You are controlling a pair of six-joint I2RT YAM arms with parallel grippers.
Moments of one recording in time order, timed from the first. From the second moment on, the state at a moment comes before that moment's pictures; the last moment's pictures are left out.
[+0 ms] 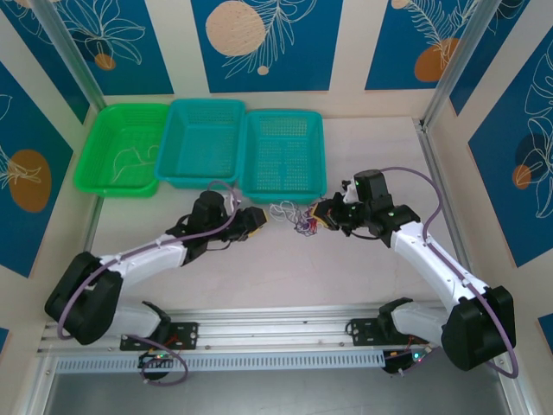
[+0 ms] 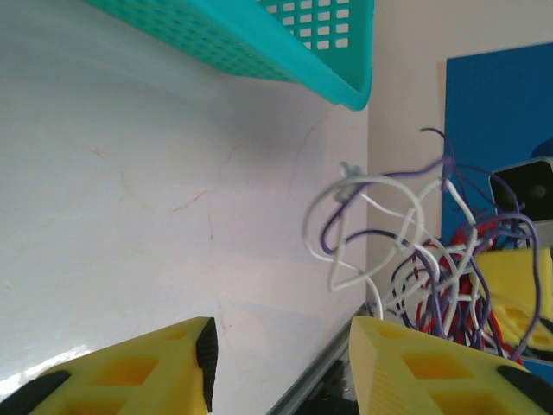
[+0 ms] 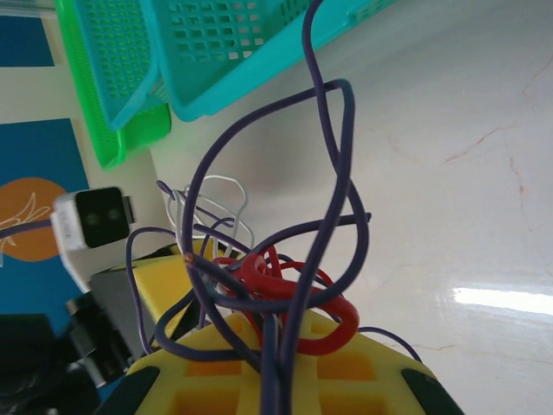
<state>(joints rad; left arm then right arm) -0.61 1.36 0.62 0.25 0.48 -1.13 0.36 1.13 0.83 -0.47 -0.57 1.03</state>
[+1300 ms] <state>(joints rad) -0.30 1.06 0.62 -0.05 0.47 -0.77 -0.36 0.83 0.74 -0.79 -0.50 0.91</state>
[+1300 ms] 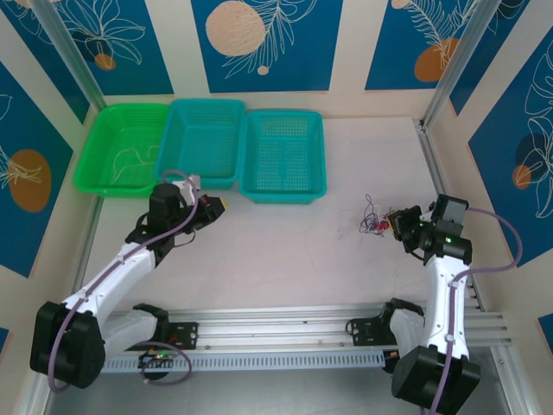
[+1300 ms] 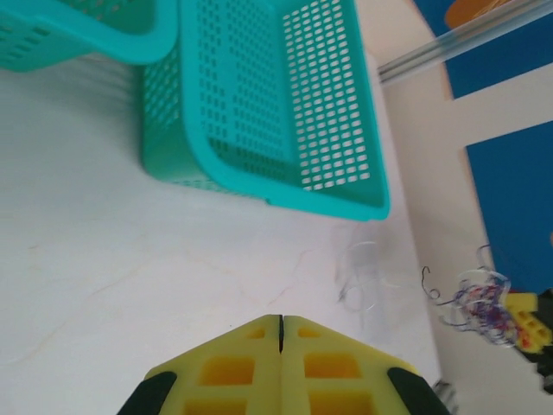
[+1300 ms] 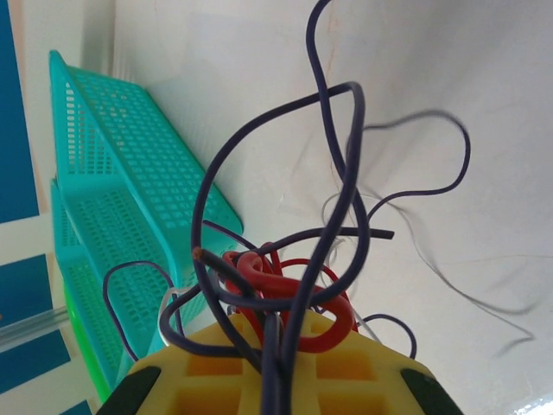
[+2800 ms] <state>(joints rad) -0.83 1.31 0.67 0.35 0.46 0.21 0.39 1.08 1.15 -0.77 -0.48 0.76</state>
